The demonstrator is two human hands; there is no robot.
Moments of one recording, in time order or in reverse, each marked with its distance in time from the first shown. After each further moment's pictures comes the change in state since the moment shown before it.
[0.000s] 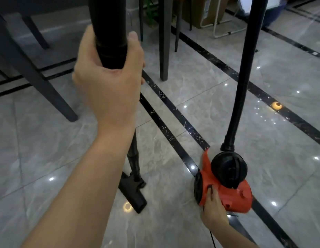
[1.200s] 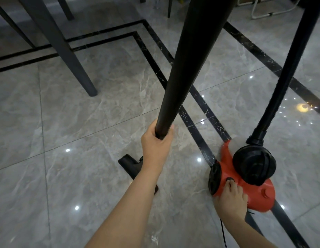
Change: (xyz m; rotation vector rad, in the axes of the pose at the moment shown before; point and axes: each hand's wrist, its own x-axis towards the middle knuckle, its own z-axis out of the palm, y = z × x) left_hand -0.161 -0.141 -0.047 0.085 -0.177 -0.735; right_hand 0.002 -0.013 0.017 -0.219 0.163 0.033
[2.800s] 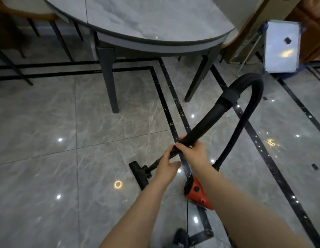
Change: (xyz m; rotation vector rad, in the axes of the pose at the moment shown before) left_hand -0.069 0.265 -0.099 -0.033 -0.379 -0.446; right_hand -0.198 -0.182 -0.499 1.142 -0.175 -0.145
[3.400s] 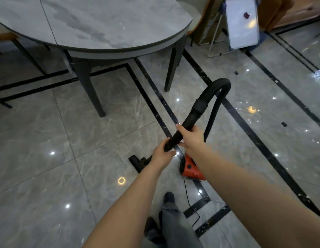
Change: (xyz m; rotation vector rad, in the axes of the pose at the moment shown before) left_hand -0.069 0.089 -0.001 0.218 -0.147 -0.081; right_hand -0.062 -0.073 -0.046 0.279 0.220 0.203
